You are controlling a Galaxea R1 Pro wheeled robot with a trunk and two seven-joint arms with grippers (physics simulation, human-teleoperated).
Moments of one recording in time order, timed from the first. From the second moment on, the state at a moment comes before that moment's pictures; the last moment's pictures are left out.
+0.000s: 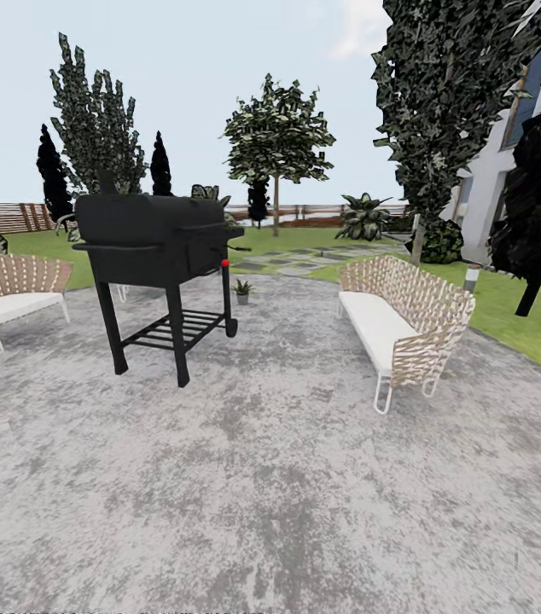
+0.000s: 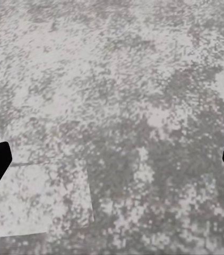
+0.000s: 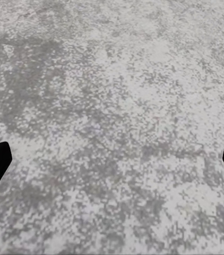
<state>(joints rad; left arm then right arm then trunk) -0.21 0.08 0.00 -0.29 0.01 -0.26 0.00 -0.04 -0.09 0.00 -0.59 0.01 -0.25 0.00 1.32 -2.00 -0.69</state>
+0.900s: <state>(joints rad) -0.21 0.08 0.00 -0.29 0.01 -0.26 0.00 -0.04 -0.07 0.00 -0.52 0.00 -0.26 0.01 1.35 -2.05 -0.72</state>
